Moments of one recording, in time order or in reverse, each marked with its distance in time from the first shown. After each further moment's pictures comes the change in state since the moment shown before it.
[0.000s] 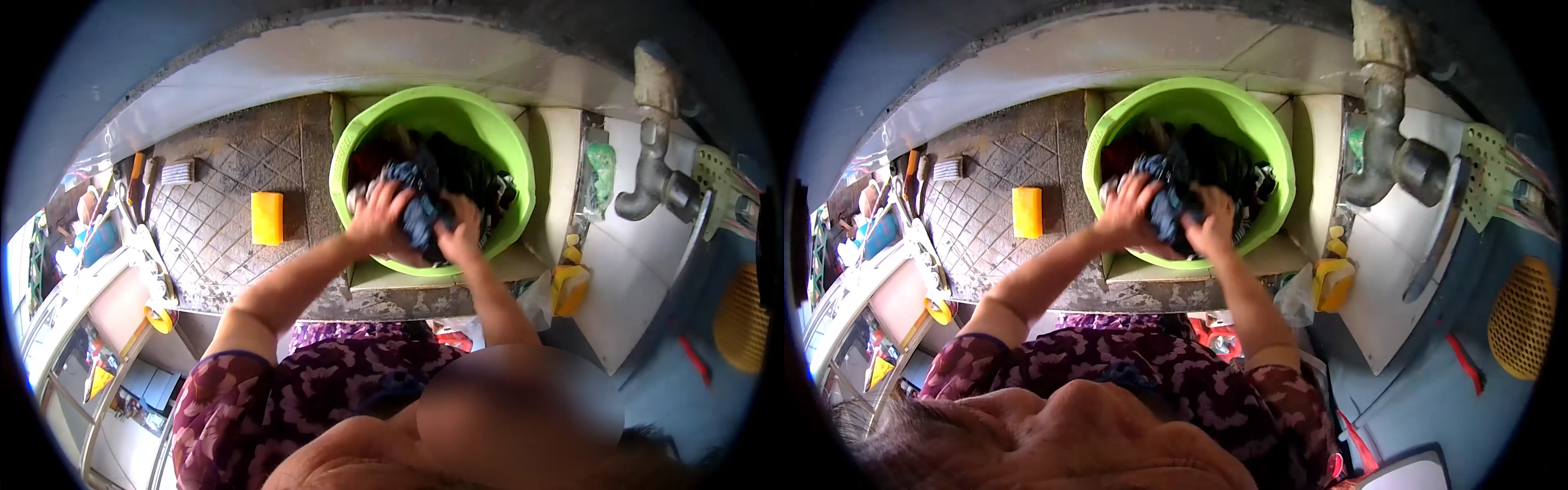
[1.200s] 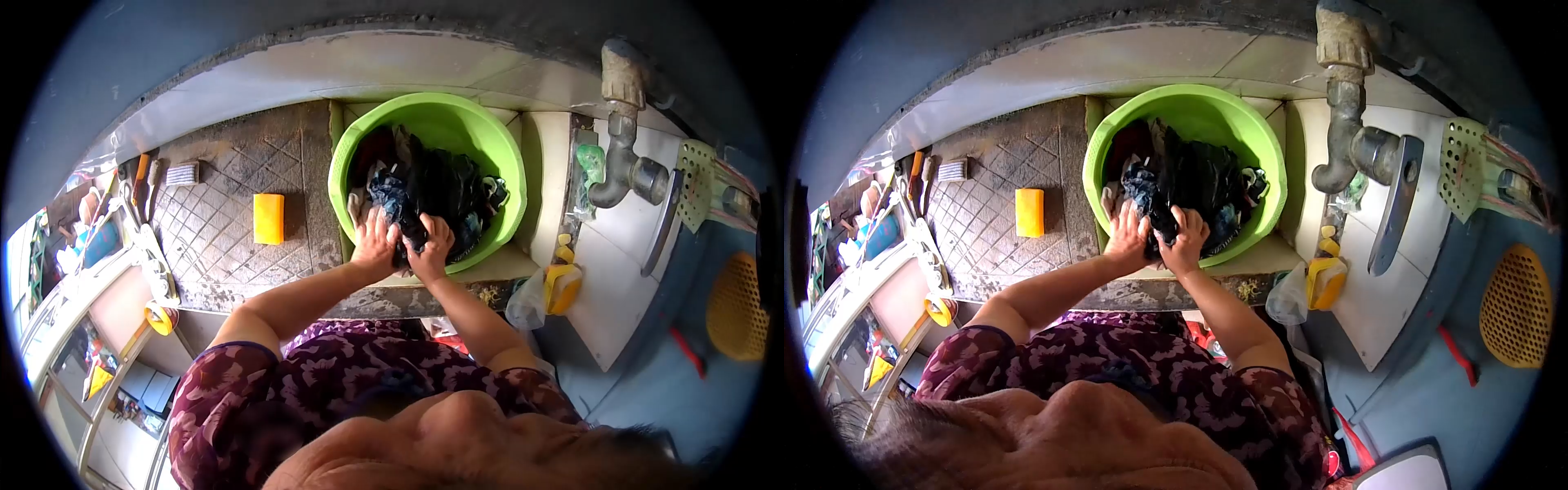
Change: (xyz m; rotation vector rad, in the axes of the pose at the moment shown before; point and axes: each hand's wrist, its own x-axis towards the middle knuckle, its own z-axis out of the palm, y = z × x) left_hand -0.037 0.022 0.041 0.207 -0.147 -0.162; right_hand -0.031 -0.038 0.031 -0.023 0.118 0.025
